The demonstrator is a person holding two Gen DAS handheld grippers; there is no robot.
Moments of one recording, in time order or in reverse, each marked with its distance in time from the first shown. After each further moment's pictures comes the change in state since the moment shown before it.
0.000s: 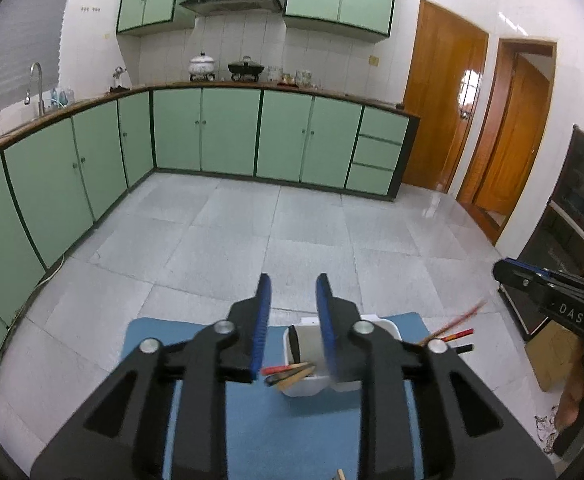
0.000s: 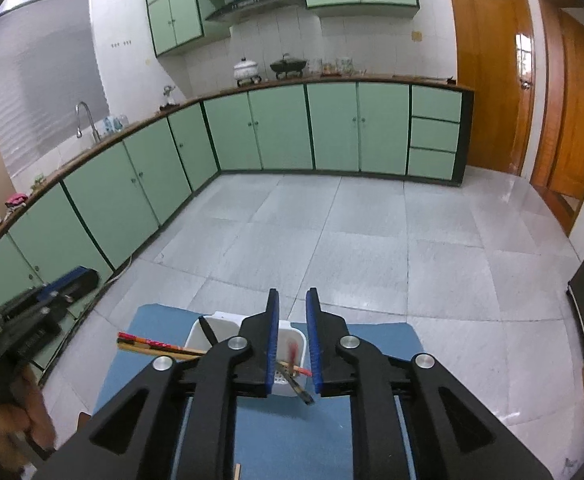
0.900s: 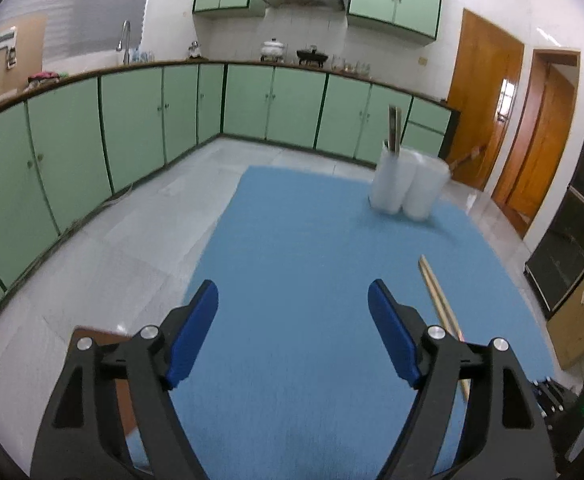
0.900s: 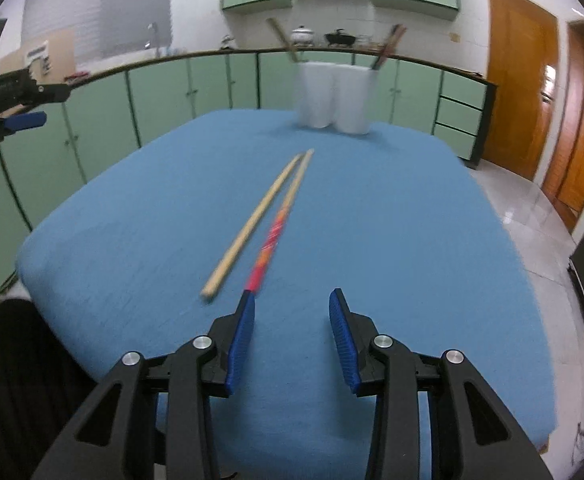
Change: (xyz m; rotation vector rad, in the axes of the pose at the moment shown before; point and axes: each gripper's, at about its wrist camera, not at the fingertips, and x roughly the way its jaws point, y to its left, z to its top) left arm -0.197 0.097 -0.313 -0.110 0.019 0.150; right arm -0.088 0.082 -0.438 -0.219 0.043 0.033
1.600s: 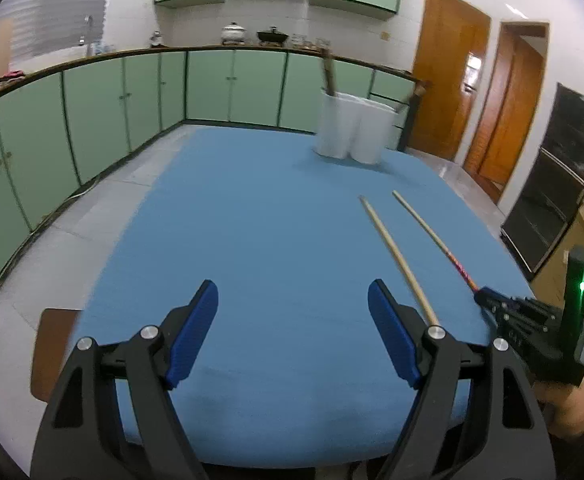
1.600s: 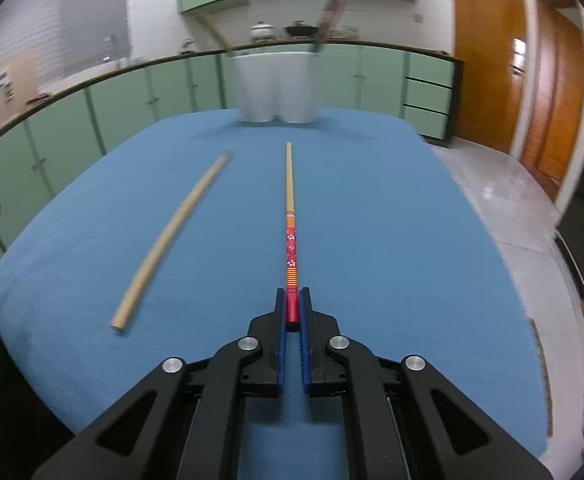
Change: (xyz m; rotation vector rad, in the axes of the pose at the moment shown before) left arm 0.008 -0.064 -0.065 0.082 0.047 -0.109; right arm 0.015 -0.067 0.006 0.146 0.011 -0.093
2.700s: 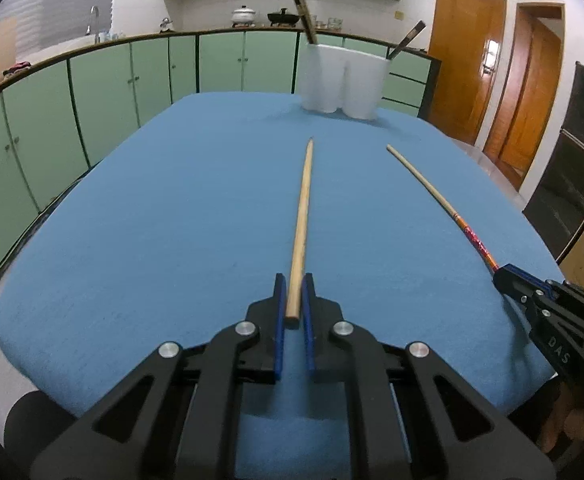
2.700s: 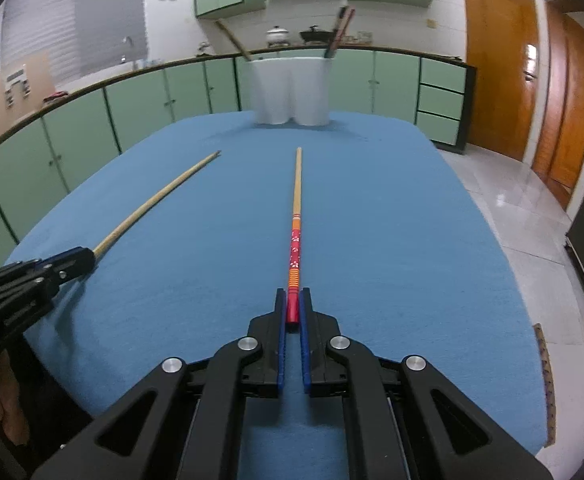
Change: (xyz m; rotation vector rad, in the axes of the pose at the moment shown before) left arm 0.051 -0.064 -0.048 -0.019 0.056 0.111; right arm -0.010 0.005 -0.009 -0.053 -0.016 0.082
